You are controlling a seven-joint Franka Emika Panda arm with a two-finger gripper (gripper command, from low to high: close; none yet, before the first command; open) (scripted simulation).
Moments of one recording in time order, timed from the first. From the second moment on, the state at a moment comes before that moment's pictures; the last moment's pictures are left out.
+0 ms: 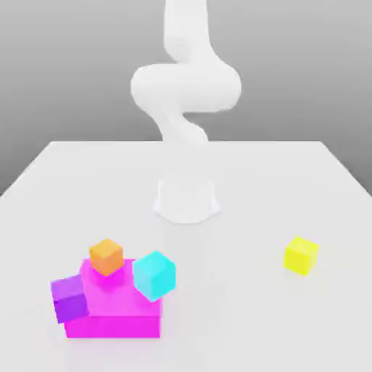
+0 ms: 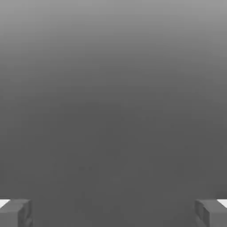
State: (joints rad) arm 0.05 -0.73 0.02 -2.36 0.03 2.35 0.77
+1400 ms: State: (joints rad) arm 0.63 0.08 0.17 -2.89 -0.08 2.96 0.79
